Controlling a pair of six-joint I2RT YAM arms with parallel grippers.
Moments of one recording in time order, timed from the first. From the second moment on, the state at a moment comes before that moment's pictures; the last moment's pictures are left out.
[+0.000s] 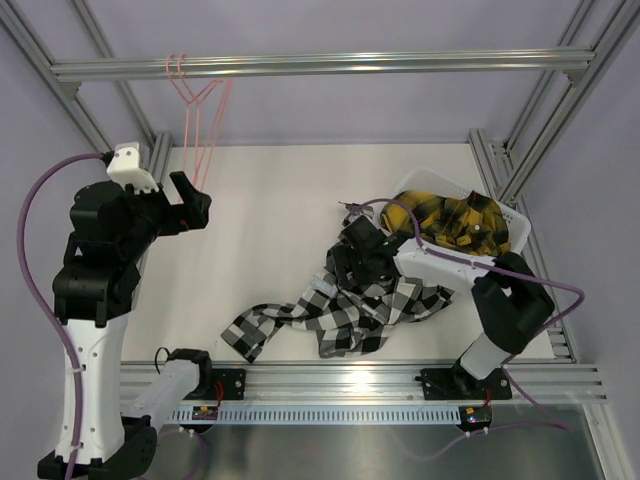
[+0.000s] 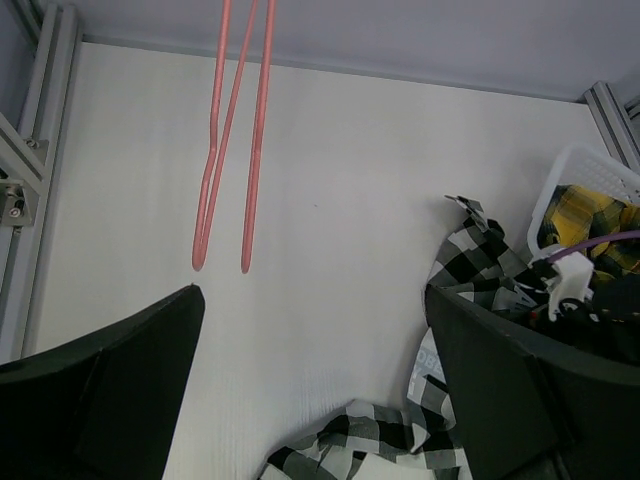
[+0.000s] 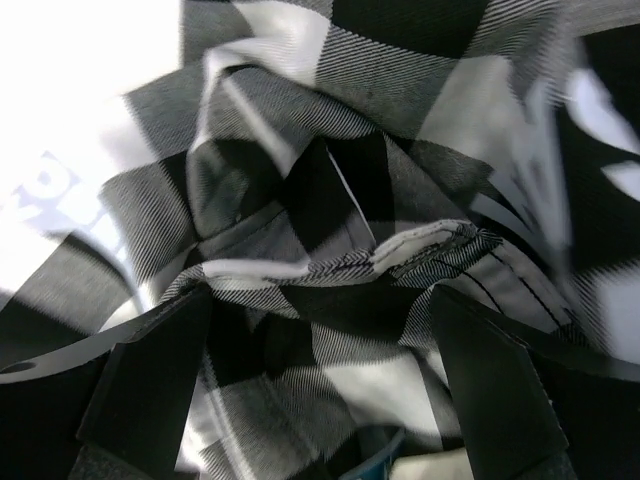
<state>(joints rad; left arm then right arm) -0.08 0.89 1.46 -0.89 0.08 -0.23 0.76 1.61 1.03 -0.50 0.11 0.42</state>
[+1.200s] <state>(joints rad) -0.08 0.86 1.43 -0.92 0.10 -0.24 0.66 1.10 1.56 -1.07 0.36 0.34</state>
